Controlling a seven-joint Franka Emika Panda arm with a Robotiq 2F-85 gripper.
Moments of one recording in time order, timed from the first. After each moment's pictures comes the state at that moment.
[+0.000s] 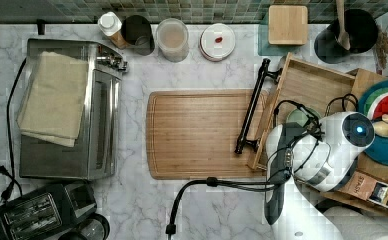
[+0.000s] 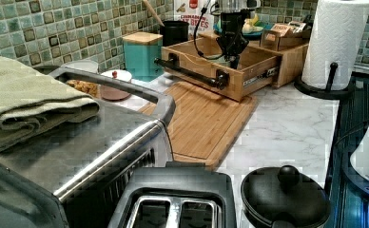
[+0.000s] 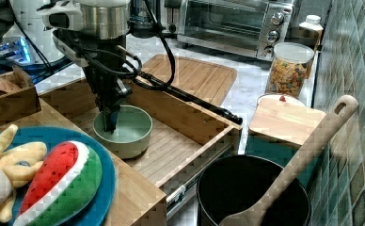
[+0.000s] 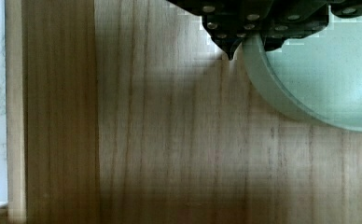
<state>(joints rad) -0.24 0.32 -0.28 -2.12 0.07 0.79 0.58</state>
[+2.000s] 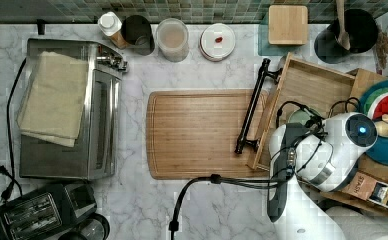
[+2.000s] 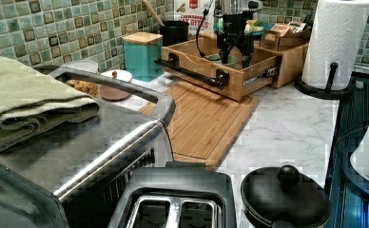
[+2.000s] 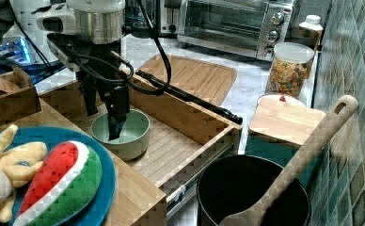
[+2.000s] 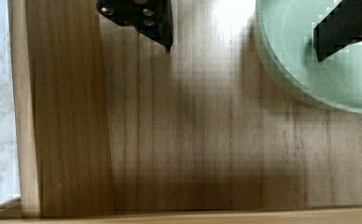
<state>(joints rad) -0.24 0.34 -0.30 -2.12 0.08 0.77 0.61</state>
